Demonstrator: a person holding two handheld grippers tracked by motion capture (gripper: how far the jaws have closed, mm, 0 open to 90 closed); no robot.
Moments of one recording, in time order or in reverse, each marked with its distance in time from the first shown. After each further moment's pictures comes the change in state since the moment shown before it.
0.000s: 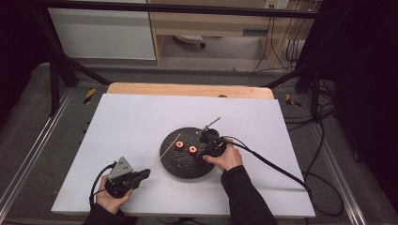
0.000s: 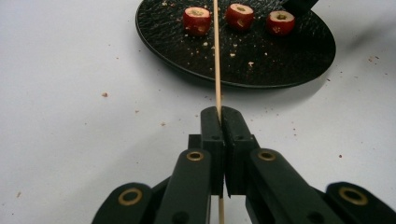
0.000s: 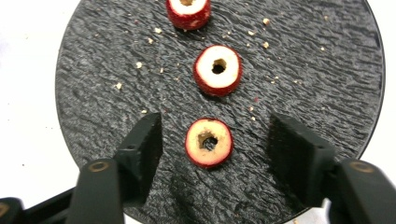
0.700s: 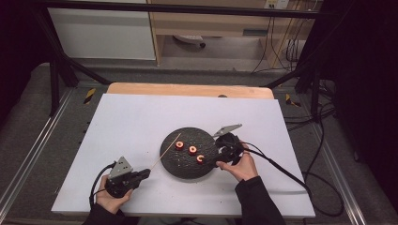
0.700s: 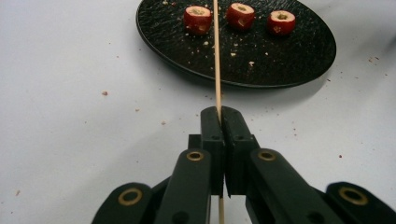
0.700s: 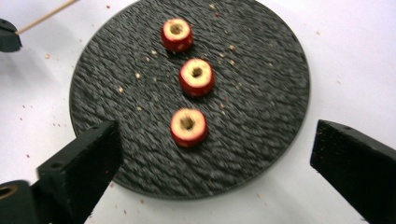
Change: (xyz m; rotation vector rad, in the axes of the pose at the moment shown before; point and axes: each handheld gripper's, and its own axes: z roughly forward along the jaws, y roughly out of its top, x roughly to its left) left arm 0.001 0.000 0.000 0.003 -0.001 -0.010; right arm -0.005 -0.036 -0.036 -0.236 -0.038 -0.034
